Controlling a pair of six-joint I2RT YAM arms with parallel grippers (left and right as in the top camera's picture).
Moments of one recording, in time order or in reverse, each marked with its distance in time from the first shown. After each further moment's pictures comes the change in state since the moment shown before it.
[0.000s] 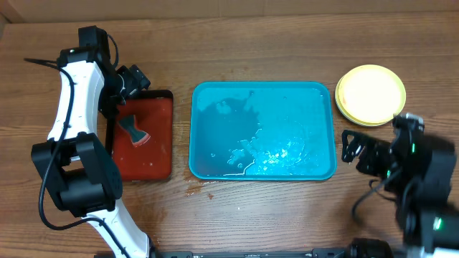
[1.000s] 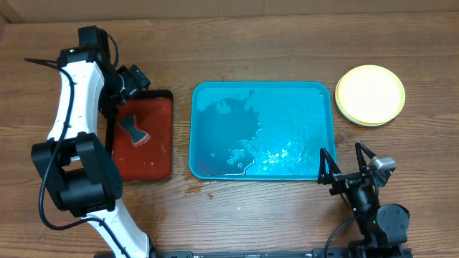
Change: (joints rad) left arm 0.000 0.000 0.000 -0.001 0.000 0.000; right arm 0.212 -0.706 -0.800 0.786 0.105 -0.009
